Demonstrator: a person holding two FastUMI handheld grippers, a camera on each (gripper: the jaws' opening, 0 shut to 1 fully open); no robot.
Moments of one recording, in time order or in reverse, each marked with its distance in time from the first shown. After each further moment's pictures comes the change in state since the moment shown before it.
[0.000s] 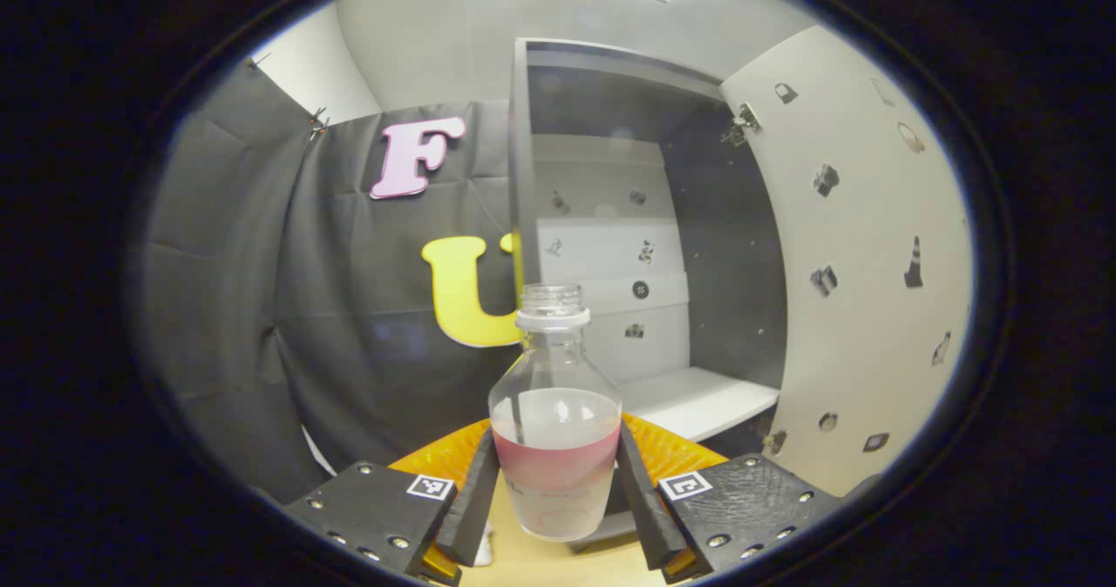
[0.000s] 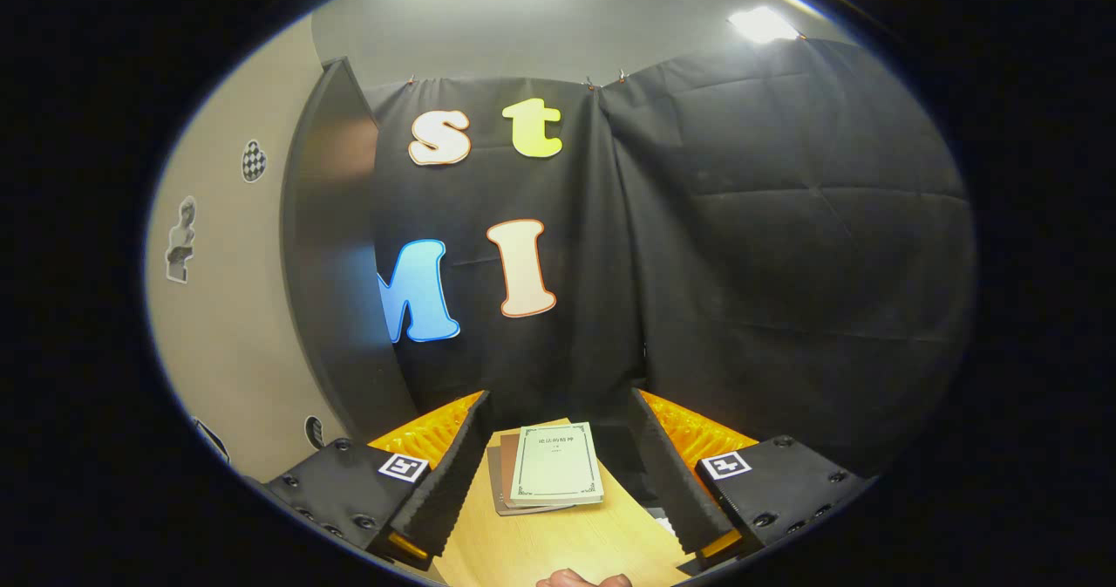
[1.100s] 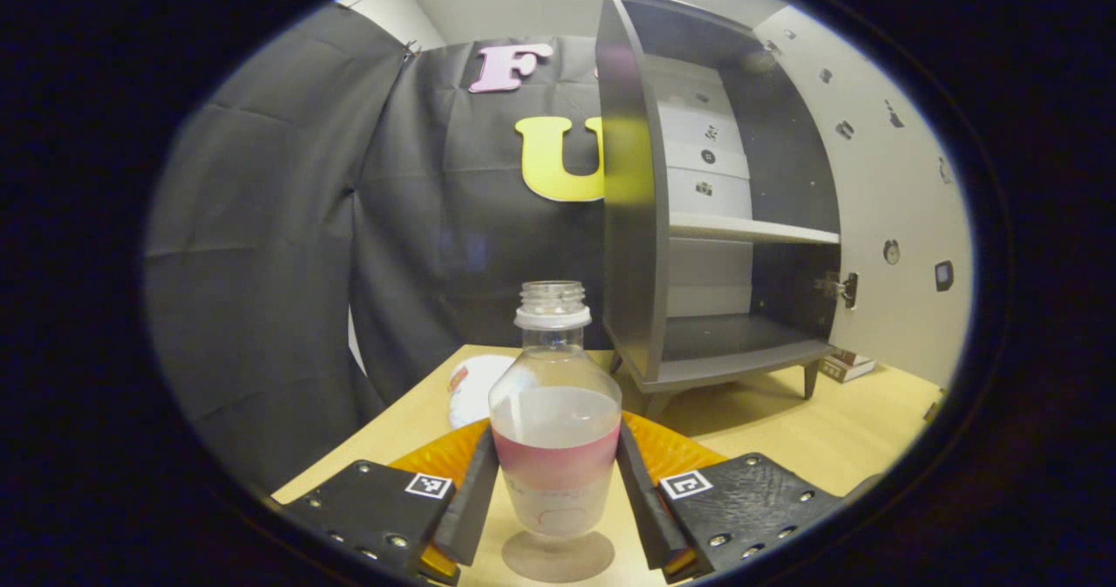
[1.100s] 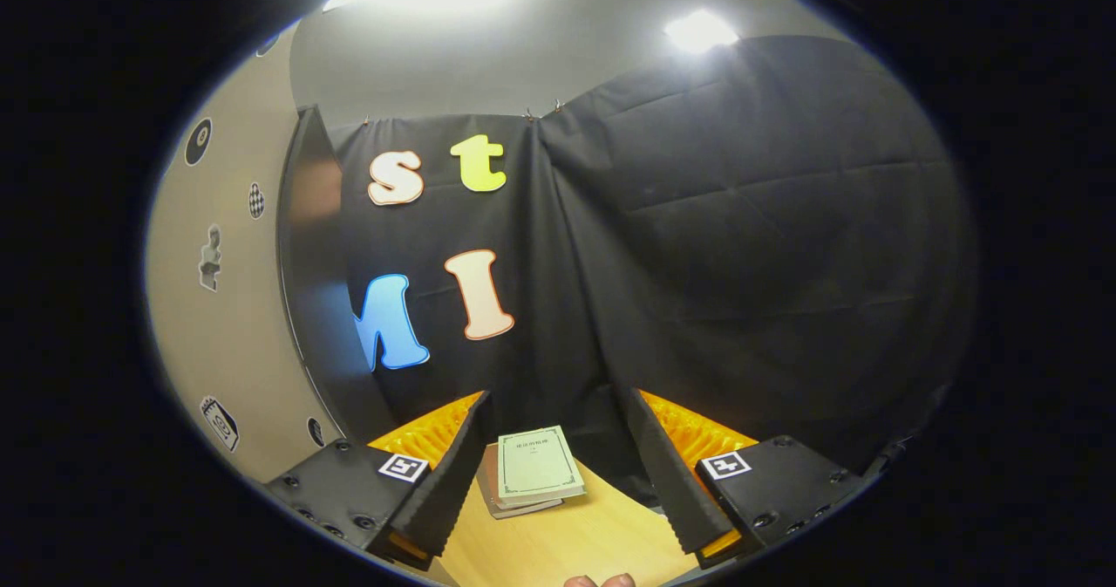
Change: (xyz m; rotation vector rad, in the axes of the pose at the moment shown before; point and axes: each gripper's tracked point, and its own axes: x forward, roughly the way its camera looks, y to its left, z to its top) left arm -0.056 0.027 -0.178 -0.110 0.163 0.162; right arm -0.070 -0.034 -0.023 0.126 -0.114 -0.135
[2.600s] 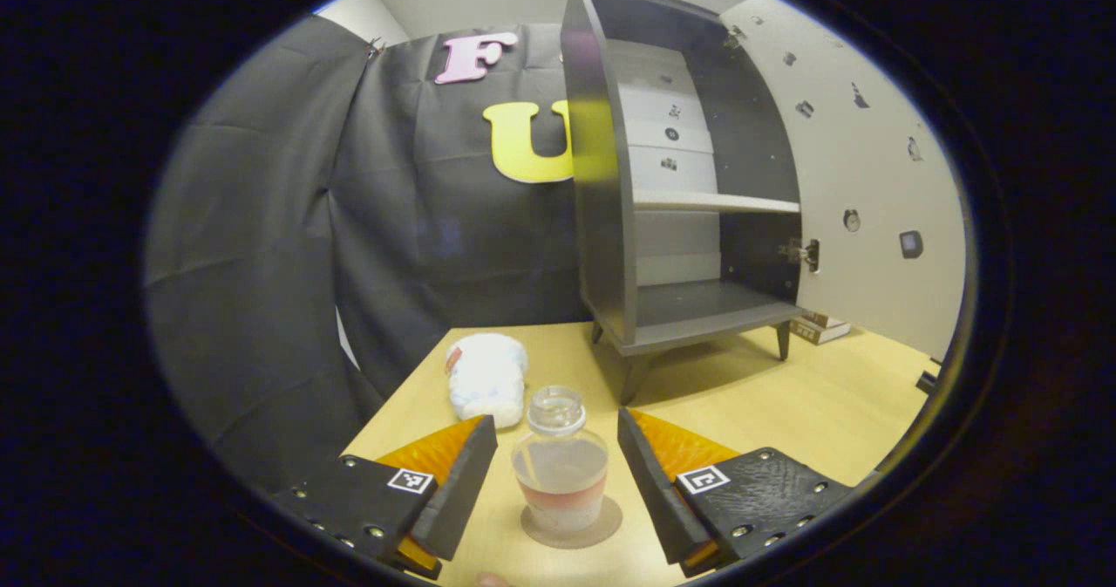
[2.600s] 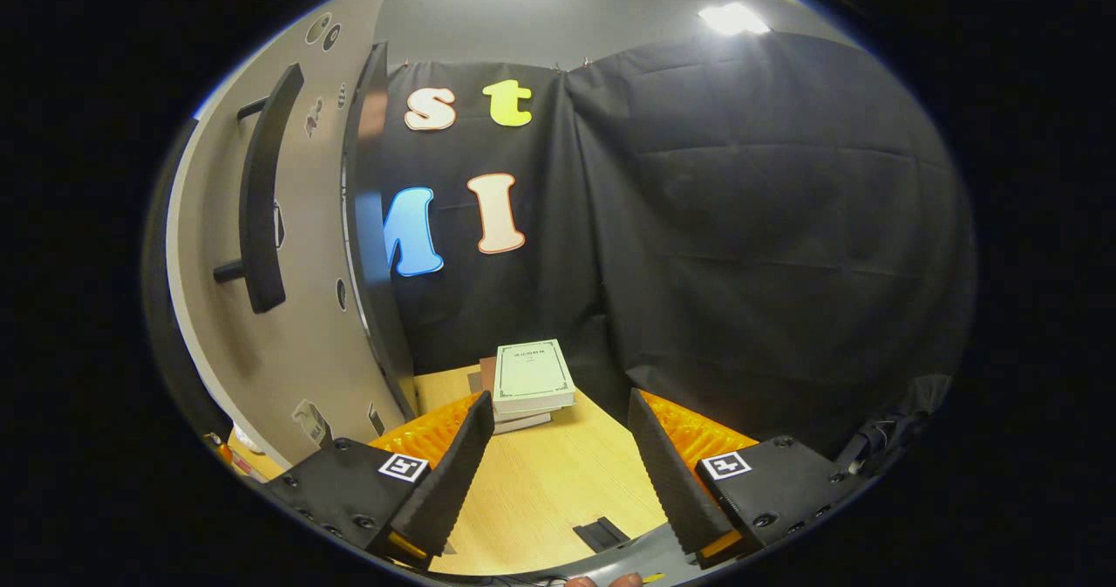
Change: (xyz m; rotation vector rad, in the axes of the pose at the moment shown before) left arm -0.053 -0.005 0.034 0.073 0.037 -0.122; right arm -0.095 -0.002 -0.127 -0.099 0.198 -0.005
